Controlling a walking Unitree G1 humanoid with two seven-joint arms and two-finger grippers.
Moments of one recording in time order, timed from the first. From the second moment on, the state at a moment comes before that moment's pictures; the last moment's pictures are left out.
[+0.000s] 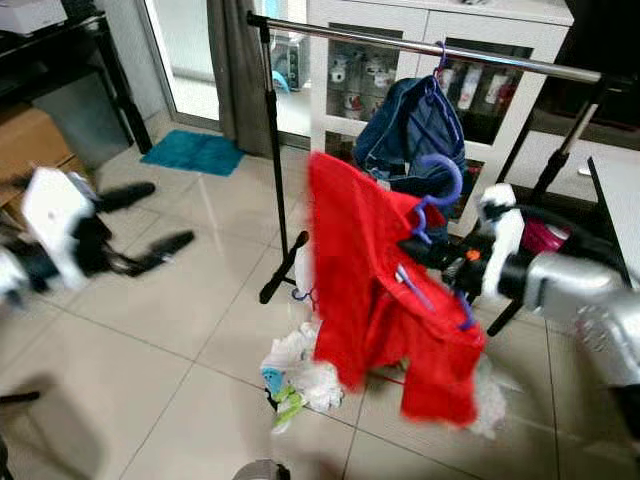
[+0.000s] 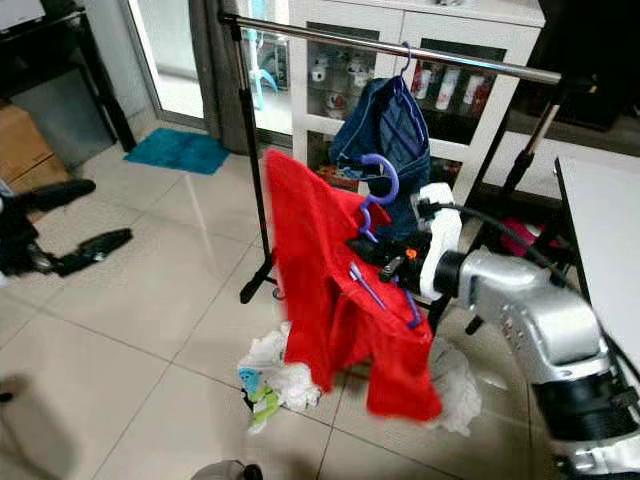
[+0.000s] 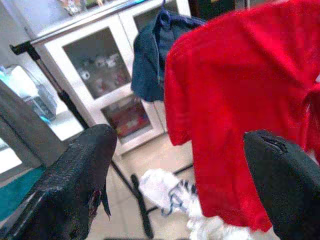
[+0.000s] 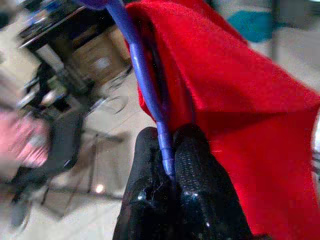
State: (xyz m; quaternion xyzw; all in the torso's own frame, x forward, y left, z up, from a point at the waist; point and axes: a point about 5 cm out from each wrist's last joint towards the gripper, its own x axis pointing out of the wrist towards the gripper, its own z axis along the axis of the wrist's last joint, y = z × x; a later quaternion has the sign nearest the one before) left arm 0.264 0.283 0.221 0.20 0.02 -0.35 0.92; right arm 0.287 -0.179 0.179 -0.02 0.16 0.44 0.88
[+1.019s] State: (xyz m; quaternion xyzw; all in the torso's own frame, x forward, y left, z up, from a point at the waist) left arm 0.291 0.258 0.188 0.15 0.08 -0.54 0.82; right arm 0.254 -0.178 0.204 -0.04 0.12 0.62 0.77
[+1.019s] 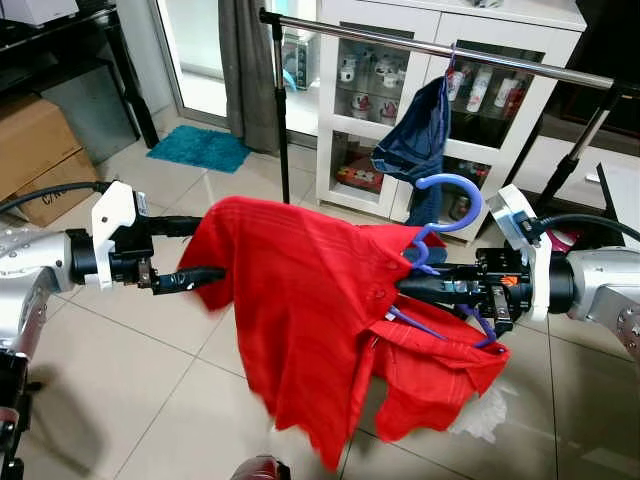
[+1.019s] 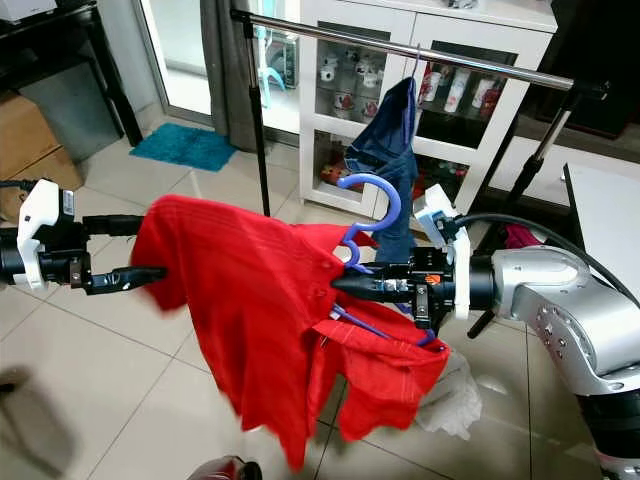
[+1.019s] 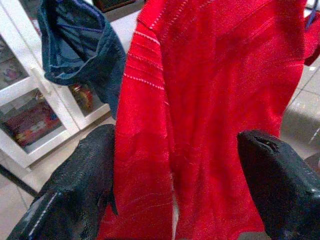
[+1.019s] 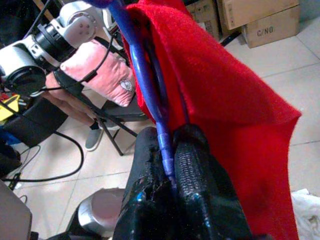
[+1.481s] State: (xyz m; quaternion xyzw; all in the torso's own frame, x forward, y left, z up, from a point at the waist) left arm 0.289 0.257 0.183 0.13 0.09 -0.55 0.82; right arm 0.253 -0.177 0.202 -0.04 0.12 0.62 0.77
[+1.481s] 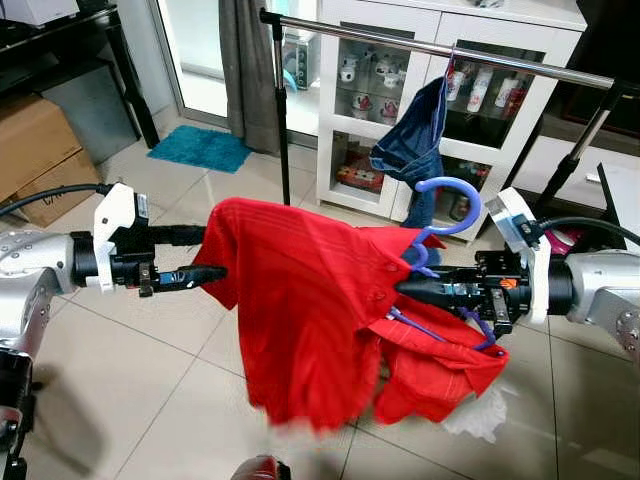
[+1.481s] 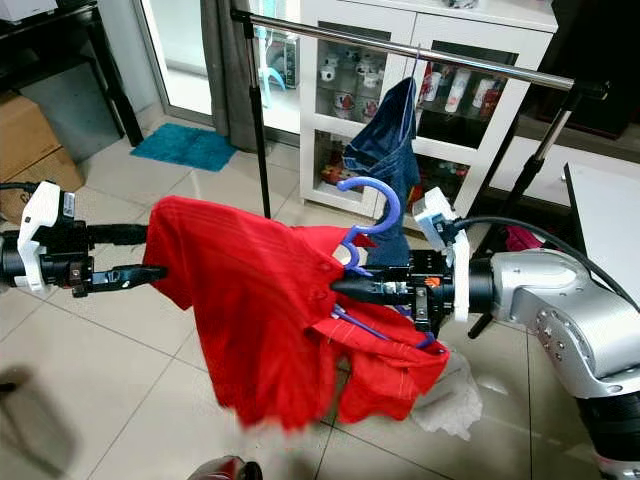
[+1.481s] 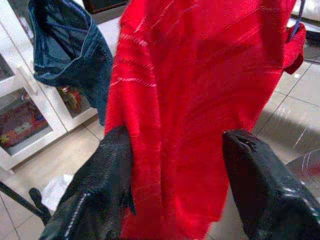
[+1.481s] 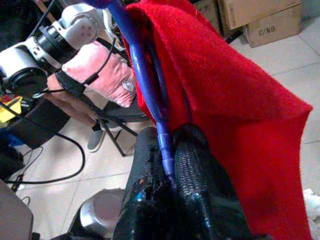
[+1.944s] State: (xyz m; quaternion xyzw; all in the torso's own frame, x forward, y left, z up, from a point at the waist) left arm 0.288 0.259 0.178 0.11 0.10 -0.56 0.82; right arm 0.253 -0.177 0.202 -0.04 0.12 0.62 0.77
